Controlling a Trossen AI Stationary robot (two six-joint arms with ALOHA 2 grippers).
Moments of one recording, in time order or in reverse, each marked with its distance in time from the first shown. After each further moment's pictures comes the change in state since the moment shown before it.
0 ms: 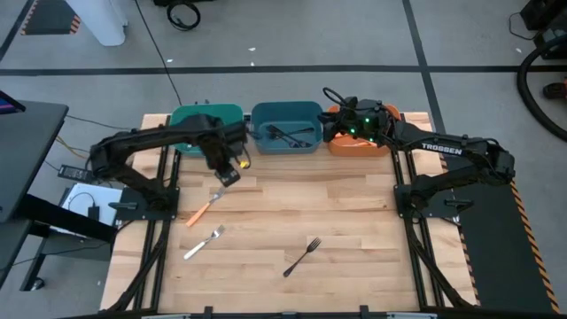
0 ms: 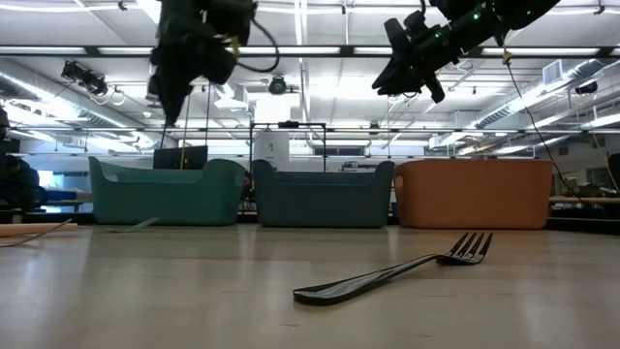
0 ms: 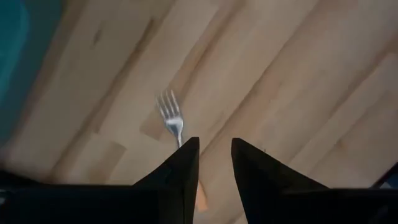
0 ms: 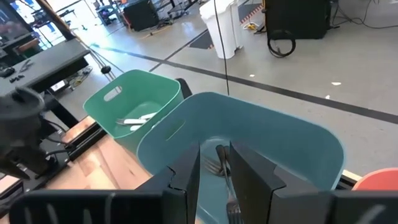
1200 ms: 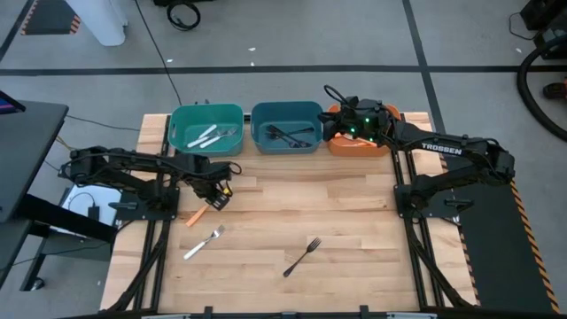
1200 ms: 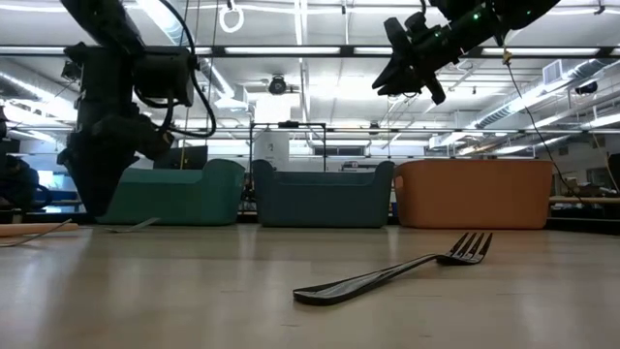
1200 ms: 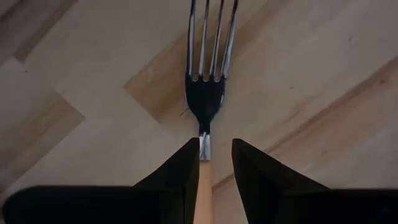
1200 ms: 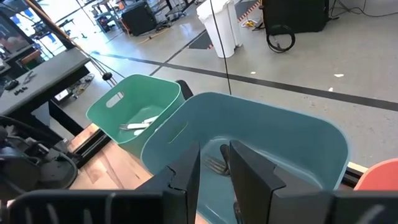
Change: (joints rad) left arm -0.162 -0.204 -0.697 0.526 -0.072 -0.440; right arm 0.001 0.000 0.000 0.000 0.004 0.063
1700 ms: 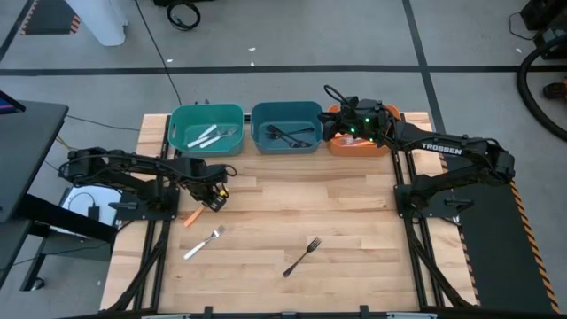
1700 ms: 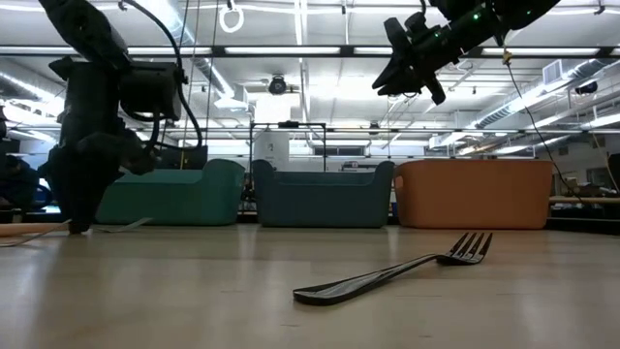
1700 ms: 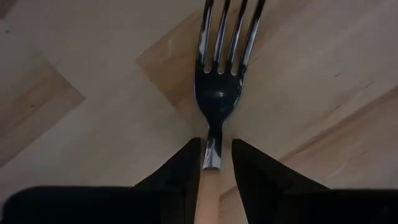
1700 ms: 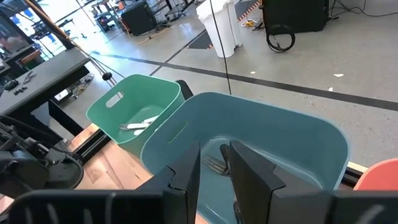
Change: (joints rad) left arm 0.001 -0.003 -0.120 0.084 0.033 -0.048; right arm 0.000 0.000 0.000 -0.001 0.000 0.001
